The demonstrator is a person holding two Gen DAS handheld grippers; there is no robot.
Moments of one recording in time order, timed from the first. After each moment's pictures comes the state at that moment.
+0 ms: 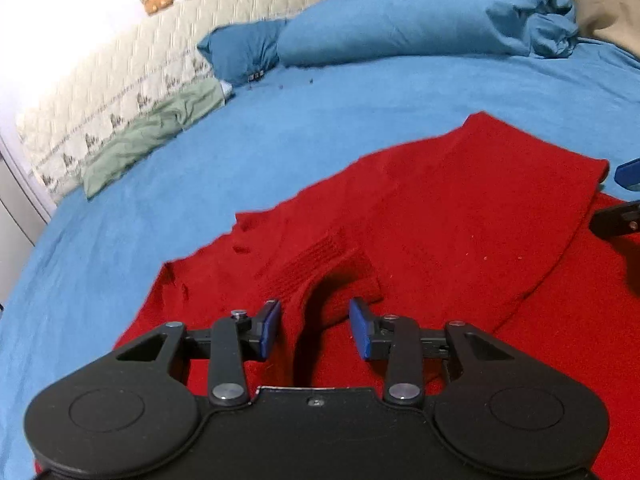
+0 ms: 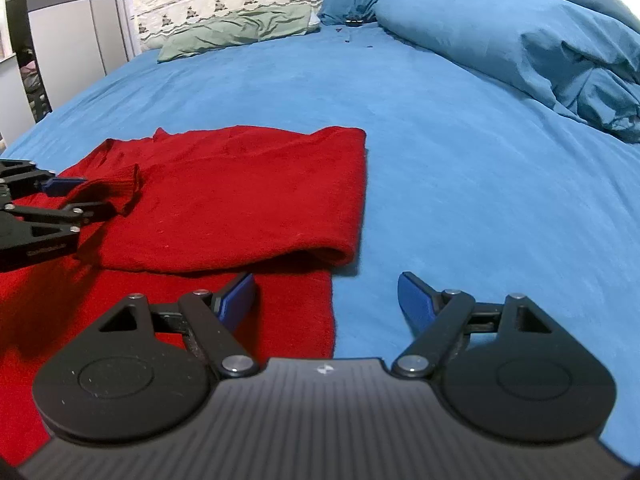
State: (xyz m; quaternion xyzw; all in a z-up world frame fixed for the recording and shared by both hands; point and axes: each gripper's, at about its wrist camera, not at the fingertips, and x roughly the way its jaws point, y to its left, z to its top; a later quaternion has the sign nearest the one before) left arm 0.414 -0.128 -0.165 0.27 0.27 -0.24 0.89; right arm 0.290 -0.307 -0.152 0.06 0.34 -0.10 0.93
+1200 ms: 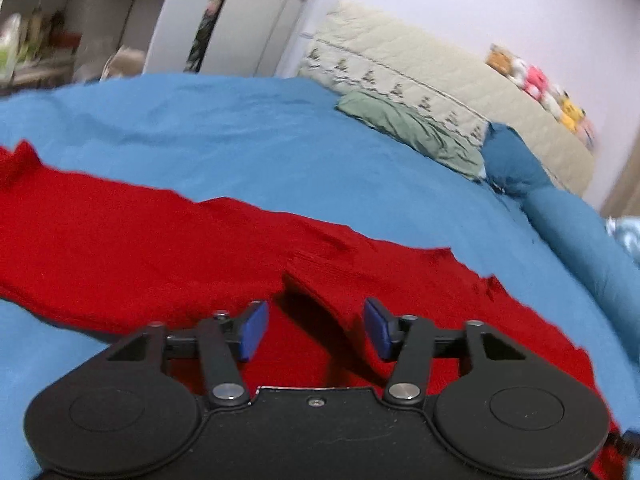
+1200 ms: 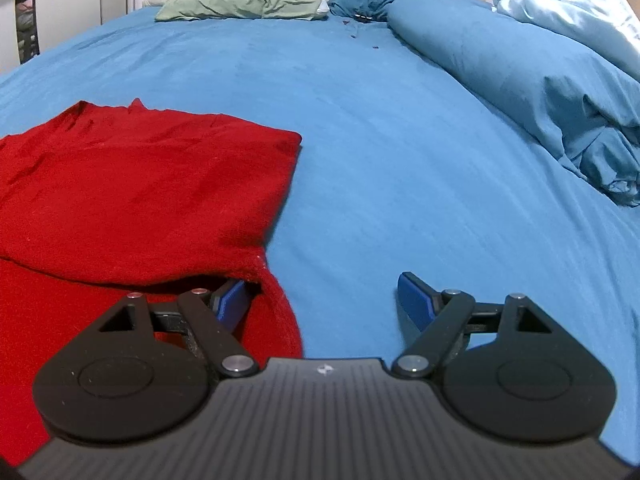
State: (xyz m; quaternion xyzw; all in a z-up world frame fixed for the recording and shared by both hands) left arm 0.374 0.100 -0.162 -0.22 0.27 0.02 0.94; right arm 0.336 -0.302 -0.151 -0.03 0.37 -0.11 0.92
